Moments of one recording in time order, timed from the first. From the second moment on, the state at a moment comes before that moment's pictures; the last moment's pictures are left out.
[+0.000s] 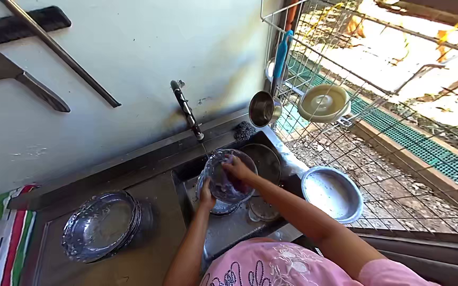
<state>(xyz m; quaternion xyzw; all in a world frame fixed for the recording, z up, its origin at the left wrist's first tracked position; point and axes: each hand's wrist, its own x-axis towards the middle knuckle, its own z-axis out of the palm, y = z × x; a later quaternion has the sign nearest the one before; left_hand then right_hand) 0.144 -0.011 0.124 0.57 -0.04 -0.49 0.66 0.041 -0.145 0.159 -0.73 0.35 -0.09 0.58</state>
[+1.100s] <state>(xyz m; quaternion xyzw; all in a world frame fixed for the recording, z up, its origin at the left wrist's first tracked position) 0.098 -0.017 0.122 0.61 0.01 -0.50 0.62 -0.052 -0.112 0.141 -0.94 0.09 0.18 0.29</state>
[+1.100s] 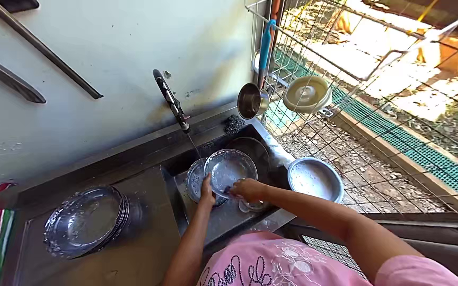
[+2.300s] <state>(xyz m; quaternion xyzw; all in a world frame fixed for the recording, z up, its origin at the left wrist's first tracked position) 0.129 0.072 0.153 0.68 -0.09 -0.40 0.61 0.032 -0.102 0.135 -0.97 0.07 0.09 0.23</state>
